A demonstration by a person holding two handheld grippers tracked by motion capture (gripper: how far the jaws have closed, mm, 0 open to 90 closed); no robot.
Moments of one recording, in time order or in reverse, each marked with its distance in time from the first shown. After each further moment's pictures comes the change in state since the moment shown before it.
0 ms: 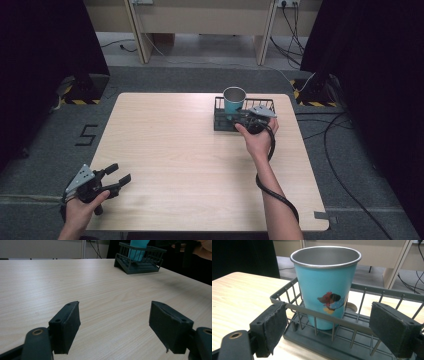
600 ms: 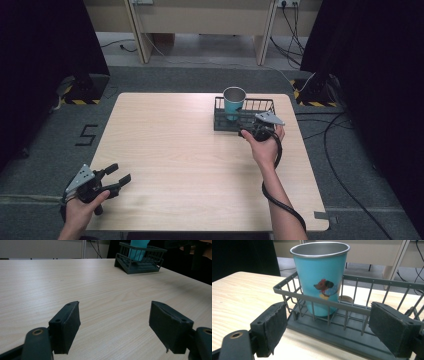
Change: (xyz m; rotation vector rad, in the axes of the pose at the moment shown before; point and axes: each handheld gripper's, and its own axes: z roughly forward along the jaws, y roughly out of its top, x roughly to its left) left arm 0.000 0.000 0.000 0.001 0.002 0.000; right arm -0.006 -0.012 -0.027 -0.004 0.000 0.023
